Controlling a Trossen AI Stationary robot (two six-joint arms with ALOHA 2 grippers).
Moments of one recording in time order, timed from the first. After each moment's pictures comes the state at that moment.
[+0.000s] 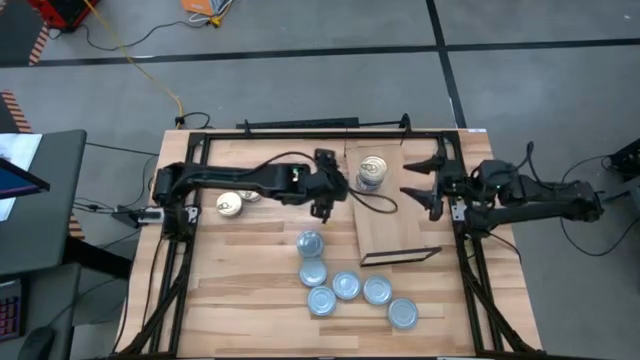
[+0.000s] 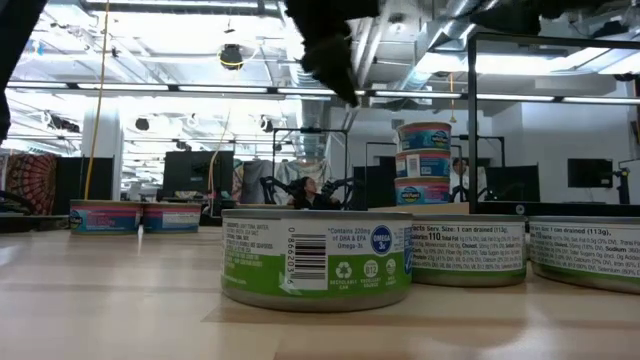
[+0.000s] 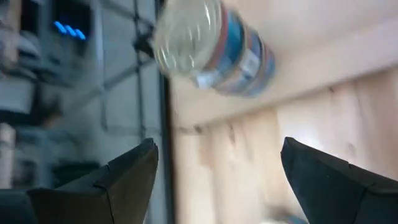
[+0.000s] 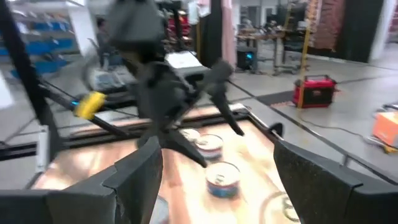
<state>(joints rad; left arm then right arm) 0.01 1.87 1.76 -0.71 -0.55 0.46 0.00 0.50 0.61 -0.13 0.21 0.07</state>
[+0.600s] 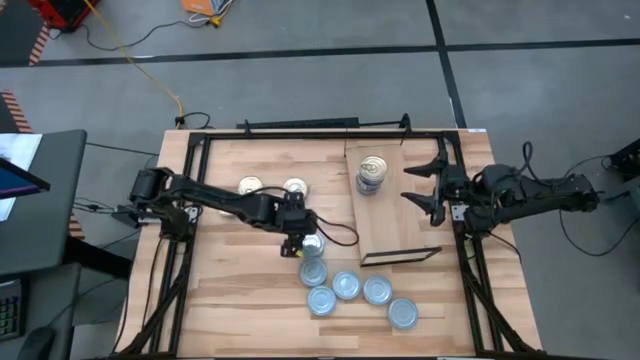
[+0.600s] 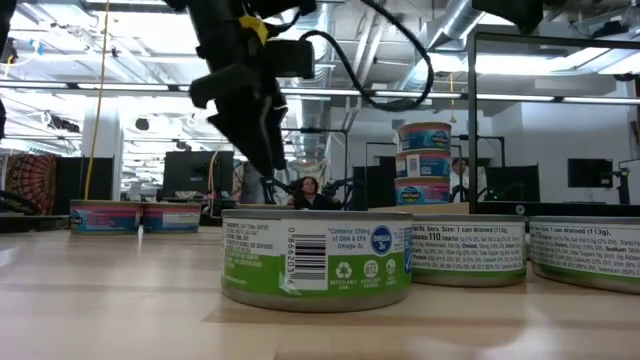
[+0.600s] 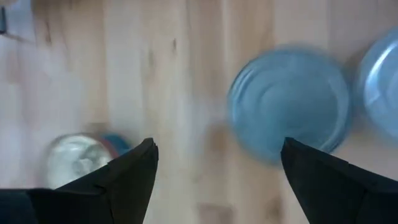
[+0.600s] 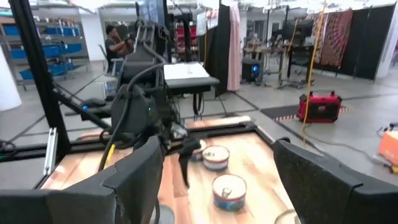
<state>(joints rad) -0.12 1.72 1.26 -0.64 -0.28 0.02 0.12 0.50 0.61 -0.07 0.32 0.02</state>
